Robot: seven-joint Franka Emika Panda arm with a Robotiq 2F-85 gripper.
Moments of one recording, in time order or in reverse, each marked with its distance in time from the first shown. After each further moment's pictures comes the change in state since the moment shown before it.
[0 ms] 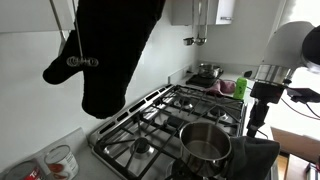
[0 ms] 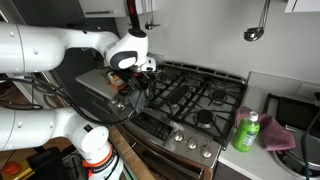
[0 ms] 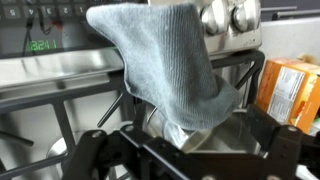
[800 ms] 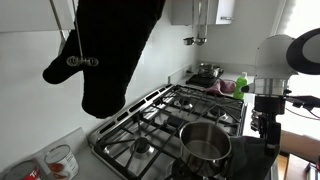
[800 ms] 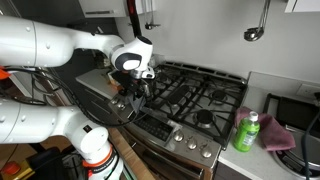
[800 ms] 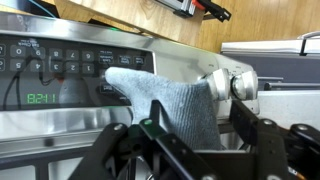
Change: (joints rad) arm -0.030 0.088 0.025 0.012 -0.025 -0.198 -0.134
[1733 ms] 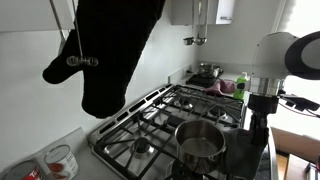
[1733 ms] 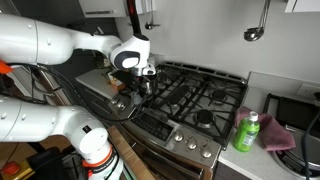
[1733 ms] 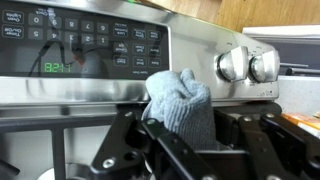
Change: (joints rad) arm -0.022 0.019 0.066 0.009 -0.017 0.108 0.012
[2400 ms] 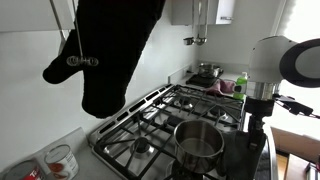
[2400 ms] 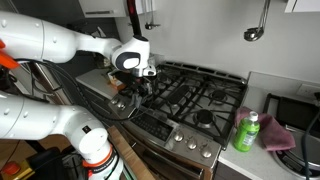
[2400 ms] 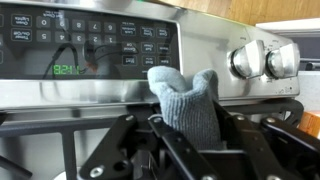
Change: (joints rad) arm -0.010 0.039 0.036 -0.001 -0.028 0.045 0.061
